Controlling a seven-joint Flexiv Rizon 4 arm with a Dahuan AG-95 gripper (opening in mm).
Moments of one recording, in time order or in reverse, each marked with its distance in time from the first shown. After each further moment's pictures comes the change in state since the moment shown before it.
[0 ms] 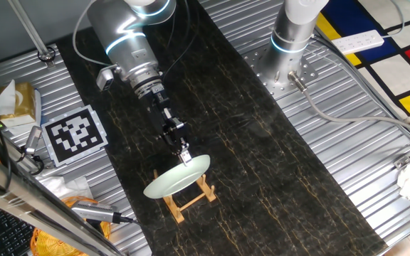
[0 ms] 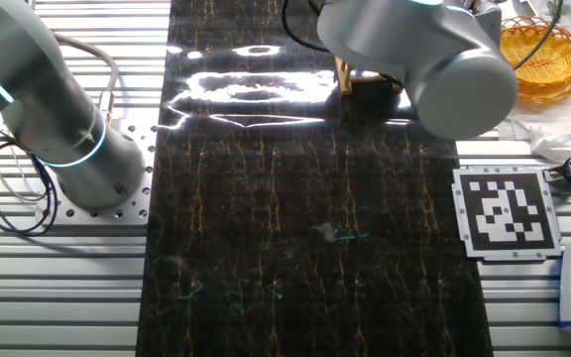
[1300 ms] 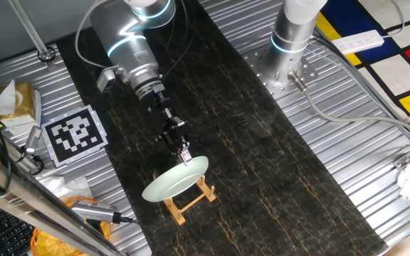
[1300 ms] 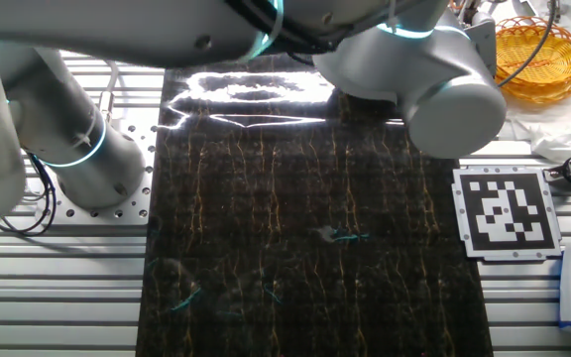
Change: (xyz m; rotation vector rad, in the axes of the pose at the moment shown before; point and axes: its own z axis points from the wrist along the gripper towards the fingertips) arm 0.002 -0.004 0.000 -0.052 -0.021 -0.104
